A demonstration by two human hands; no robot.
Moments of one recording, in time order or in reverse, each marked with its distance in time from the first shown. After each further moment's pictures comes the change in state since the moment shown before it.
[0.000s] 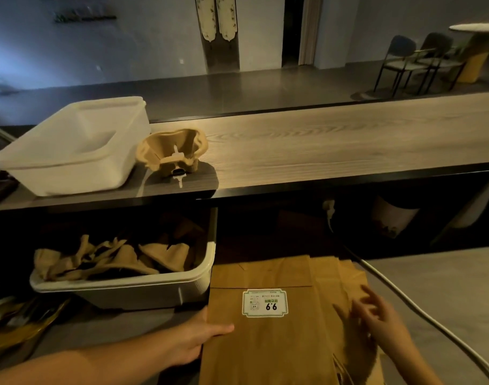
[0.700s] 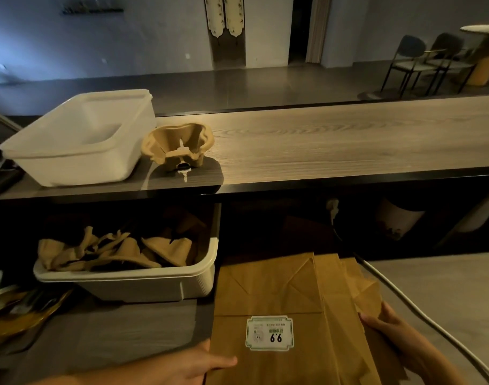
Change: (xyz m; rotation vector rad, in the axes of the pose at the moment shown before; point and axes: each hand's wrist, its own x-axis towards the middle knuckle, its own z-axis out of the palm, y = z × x) left_hand -0.001 -0.037 0.002 0.071 -0.144 -0.143; right_hand 0.013 0.014 -0.024 0.443 -0.338 0.251
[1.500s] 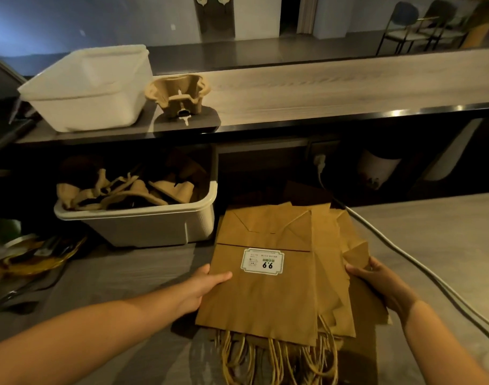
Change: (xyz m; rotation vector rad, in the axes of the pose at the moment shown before) left_hand -0.026 -0.015 0.026 -0.057 0.323 0.185; right_hand -0.042 0.039 0.003 -0.052 0.081 -0.081
